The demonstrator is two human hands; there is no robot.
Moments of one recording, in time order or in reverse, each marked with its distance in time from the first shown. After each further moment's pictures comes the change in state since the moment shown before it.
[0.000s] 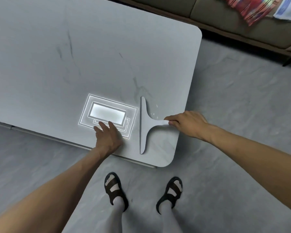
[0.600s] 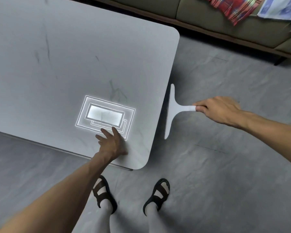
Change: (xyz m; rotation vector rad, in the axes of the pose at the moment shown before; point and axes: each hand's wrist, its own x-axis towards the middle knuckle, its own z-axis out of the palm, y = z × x) left_hand -0.033 0.097 0.054 0.249 -0.139 0.075; right_hand -0.055 0.172 -0.054 -0.082 0.046 0.195
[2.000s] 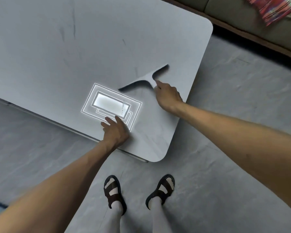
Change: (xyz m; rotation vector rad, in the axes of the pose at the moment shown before) left_hand 0.006 -0.057 -0.008 -0.371 0.074 -0.190; right_hand 0.068 -0.234 -0.004 0.687 0.028 0.179
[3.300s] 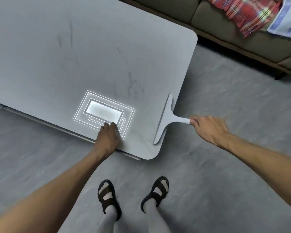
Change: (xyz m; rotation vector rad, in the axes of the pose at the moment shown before) left_hand -0.031 -0.028 0.005 -0.033 0.224 0.286; right_hand -0.080 0.161 -0.053 -0.731 0.052 -0.167
